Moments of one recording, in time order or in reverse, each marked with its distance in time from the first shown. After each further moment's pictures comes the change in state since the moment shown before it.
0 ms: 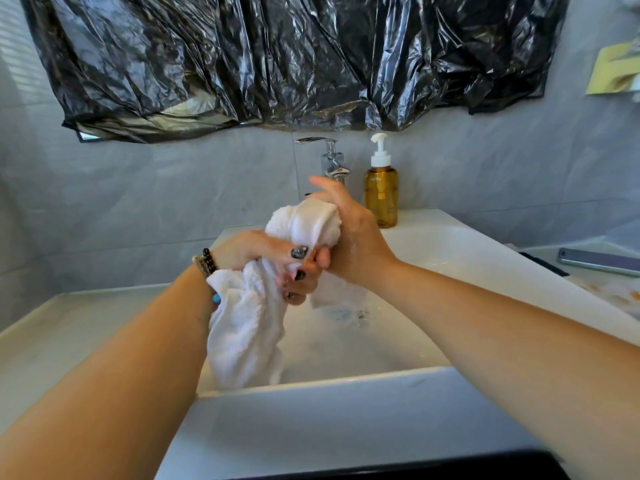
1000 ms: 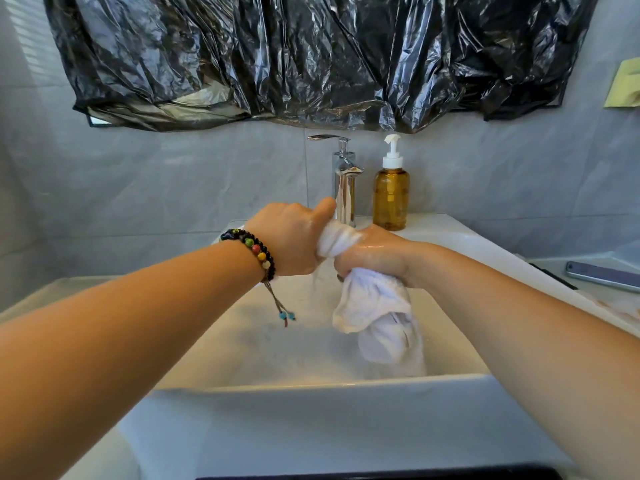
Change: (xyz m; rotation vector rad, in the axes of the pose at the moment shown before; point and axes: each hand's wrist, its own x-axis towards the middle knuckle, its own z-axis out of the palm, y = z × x) left_hand 0.030 0.008 -0.010 2.205 0.972 0.084; right_hand 0.008 0.004 -0.028 0.070 -0.527 0.788
